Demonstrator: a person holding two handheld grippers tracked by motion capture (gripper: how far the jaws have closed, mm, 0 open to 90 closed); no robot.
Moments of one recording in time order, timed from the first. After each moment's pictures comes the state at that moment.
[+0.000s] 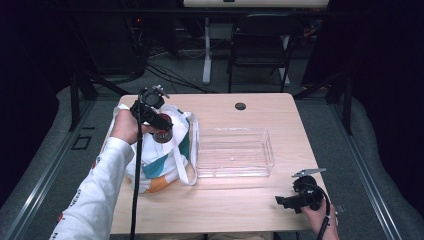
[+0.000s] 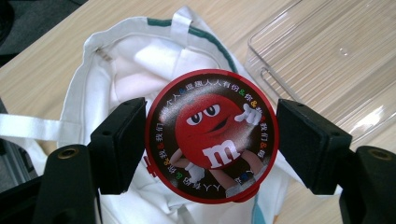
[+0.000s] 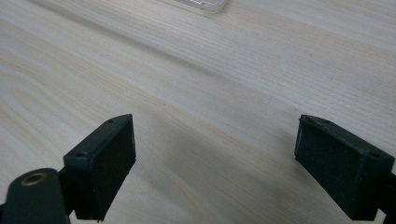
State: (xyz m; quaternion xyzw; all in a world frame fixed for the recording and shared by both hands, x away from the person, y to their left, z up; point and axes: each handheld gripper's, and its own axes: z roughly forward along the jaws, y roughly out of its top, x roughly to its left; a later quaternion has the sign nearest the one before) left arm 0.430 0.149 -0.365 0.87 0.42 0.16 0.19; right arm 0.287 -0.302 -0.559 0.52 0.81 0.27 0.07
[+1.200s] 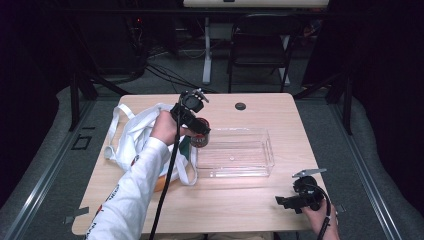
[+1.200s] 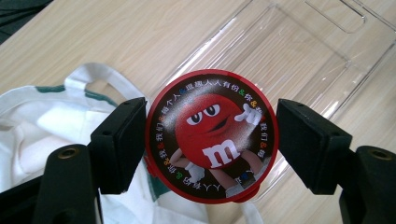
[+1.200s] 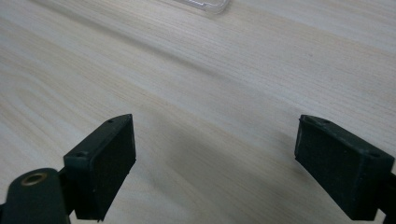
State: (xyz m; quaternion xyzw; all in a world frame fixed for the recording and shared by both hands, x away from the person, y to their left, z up) left arm 0.431 0.057 -0.378 0.90 0.36 0.10 0.23; right arm 0.286 -0.303 -0.558 0.51 0.81 0.27 0.07
